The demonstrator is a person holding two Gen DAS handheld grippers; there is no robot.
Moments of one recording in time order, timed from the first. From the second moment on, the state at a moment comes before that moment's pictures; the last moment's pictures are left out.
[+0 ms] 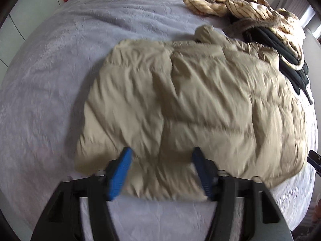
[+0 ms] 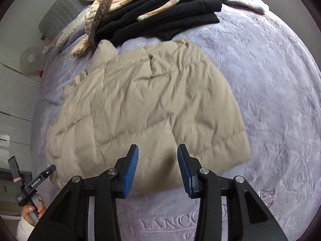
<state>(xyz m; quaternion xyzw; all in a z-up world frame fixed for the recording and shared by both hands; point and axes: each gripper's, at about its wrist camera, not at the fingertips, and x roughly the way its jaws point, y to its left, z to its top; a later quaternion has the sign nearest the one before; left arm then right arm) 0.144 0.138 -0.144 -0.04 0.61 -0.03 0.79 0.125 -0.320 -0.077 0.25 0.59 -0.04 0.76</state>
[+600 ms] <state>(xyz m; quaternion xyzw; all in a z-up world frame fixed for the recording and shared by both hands) 0.093 0.122 -0.151 -0.03 0.62 -0.03 0.78 0.078 -0.309 -0.105 0.34 0.60 -0.03 0.72</state>
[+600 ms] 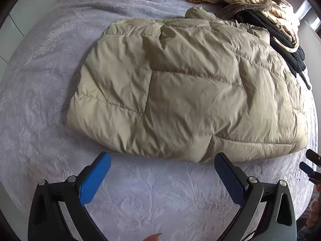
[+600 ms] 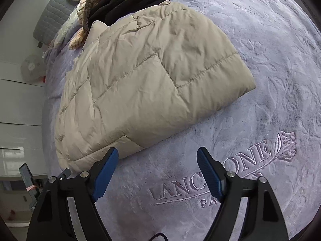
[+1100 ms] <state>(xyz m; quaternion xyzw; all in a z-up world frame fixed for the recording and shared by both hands) 0.092 0.151 -0.167 -0.09 0.63 -0.01 0.77 0.064 -0.319 -0.128 0.47 0.55 -0.04 0.69</state>
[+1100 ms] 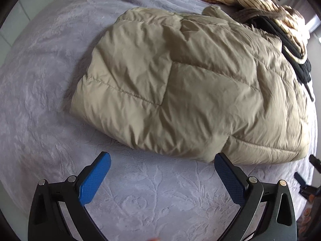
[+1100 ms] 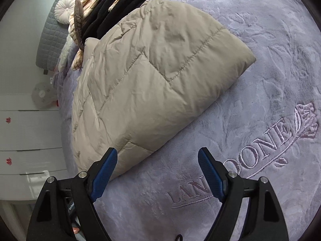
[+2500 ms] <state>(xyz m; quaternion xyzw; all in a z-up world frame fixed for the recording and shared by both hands) 0.114 0.214 -0.168 -0.39 0.51 -0.13 0.75 0.111 -0.321 -0.169 0.65 0.44 0.08 0.62</state>
